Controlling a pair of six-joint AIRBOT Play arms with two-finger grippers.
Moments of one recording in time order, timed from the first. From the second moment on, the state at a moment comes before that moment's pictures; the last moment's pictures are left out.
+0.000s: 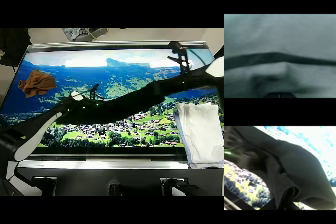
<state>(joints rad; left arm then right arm) -0.42 -1.83 1.40 0.51 -0.91 -1.35 0.01 -1.23 1.51 -1.00 1.38 1.19</state>
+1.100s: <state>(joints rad) 0.17 -1.35 1.41 0.72 -1.06 -1.28 0.39 -1.51 1.51 -0.54 0.90 1.14</state>
